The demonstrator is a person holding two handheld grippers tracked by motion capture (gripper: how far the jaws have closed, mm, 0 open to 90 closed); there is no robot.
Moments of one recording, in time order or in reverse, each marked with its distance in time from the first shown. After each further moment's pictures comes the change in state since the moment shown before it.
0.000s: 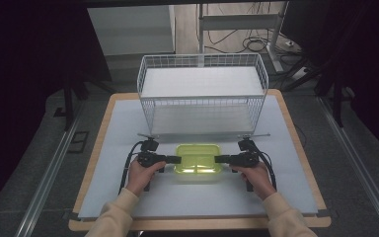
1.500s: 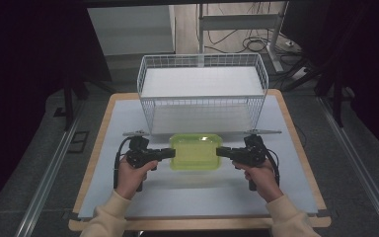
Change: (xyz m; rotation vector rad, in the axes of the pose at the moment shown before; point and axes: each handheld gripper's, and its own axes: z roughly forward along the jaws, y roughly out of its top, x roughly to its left) left arm -0.052 -0.001 -0.053 -0.169 0.037 0.187; right arm 0.050 0.008 -0.042 -0.163 0.037 -0.143
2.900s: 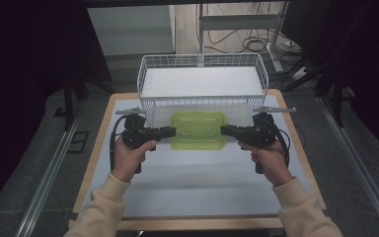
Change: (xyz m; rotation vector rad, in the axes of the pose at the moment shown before) left arm -0.030 0.061 -0.026 -0.086 -0.023 0.069; right arm 0.037 0.062 -0.037 -0.090 -0.026 -0.092
